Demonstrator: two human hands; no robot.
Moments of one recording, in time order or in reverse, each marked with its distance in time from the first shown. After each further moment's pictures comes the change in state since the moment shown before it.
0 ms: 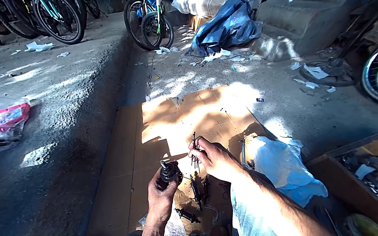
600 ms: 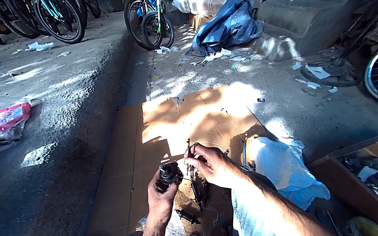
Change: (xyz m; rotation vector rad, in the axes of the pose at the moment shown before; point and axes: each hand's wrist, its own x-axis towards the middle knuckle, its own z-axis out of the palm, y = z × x) left_hand 0.000 -0.003 0.000 -0.044 0.000 0.057; right_hand -0.005 -0.010 0.003 0.186 -0.061 -0.089
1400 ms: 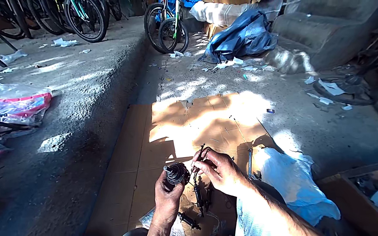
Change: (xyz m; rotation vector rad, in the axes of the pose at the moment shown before) left_hand -0.001 0.001 0.000 -0.147 0.016 0.045; right_hand 0.002 0.006 0.016 0.072 0.089 -0.165
